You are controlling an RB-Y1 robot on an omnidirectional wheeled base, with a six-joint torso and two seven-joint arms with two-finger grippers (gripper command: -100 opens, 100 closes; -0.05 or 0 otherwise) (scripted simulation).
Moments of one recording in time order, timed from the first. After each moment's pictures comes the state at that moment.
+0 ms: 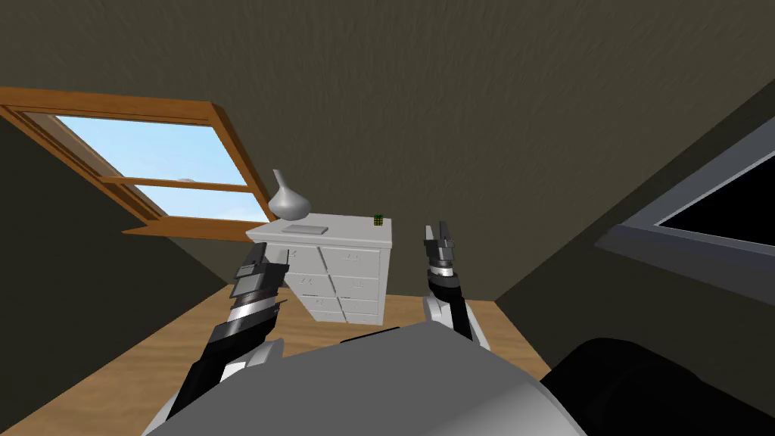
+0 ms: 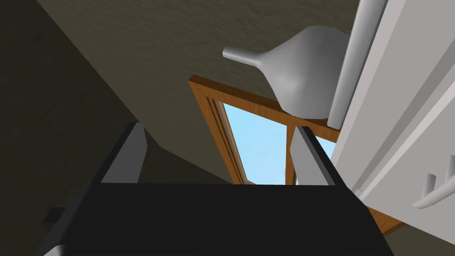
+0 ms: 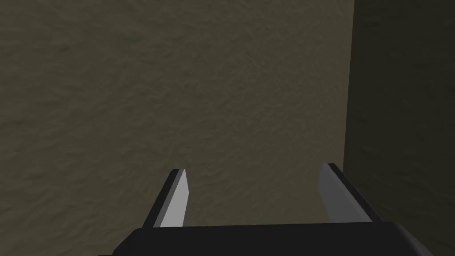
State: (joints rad) left arm 0.55 -0.02 0.05 -2.20 0.02 -0.47 0.03; right arm 0.49 0.04 0.03 -2.31 0.09 -0.58 -0.09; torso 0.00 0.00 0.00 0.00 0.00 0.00
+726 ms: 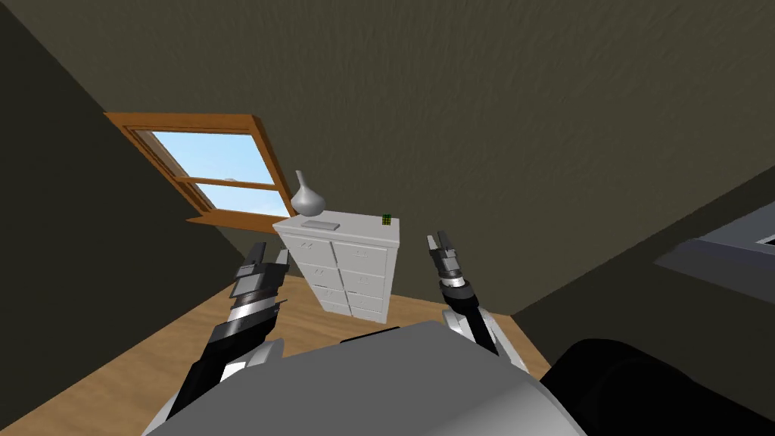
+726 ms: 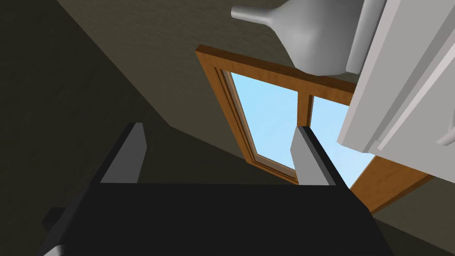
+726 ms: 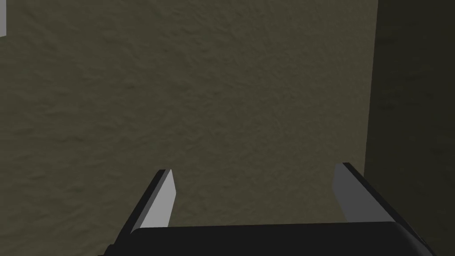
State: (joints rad) left arm 0.55 -0.02 0.05 -2.20 0.02 -0.47 0.03; right arm 0.59 -0.16 -0.07 -2.28 0.15 -0.63 -0.13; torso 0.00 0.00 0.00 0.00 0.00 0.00
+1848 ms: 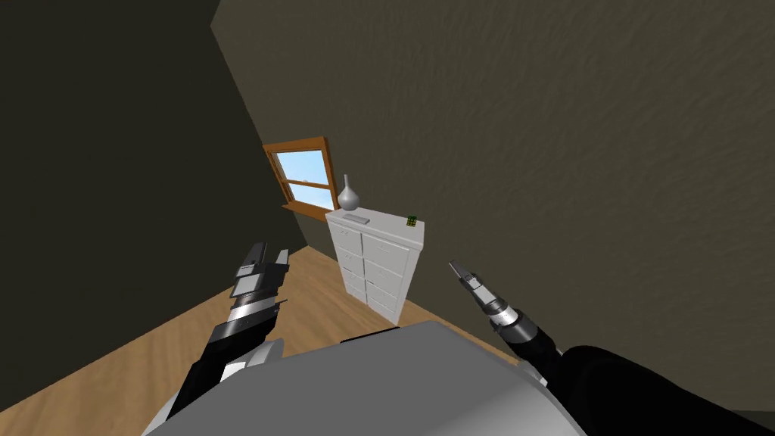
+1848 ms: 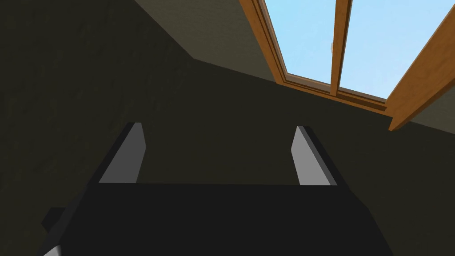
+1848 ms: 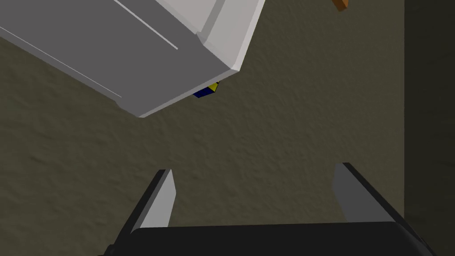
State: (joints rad) left arm 0.55 -0.02 0.05 -2.20 0.02 -0.47 0.03; right arm 0.92 -0.41 -0.39 -2.16 0.33 -0.79 -0.26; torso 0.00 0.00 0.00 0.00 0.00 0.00
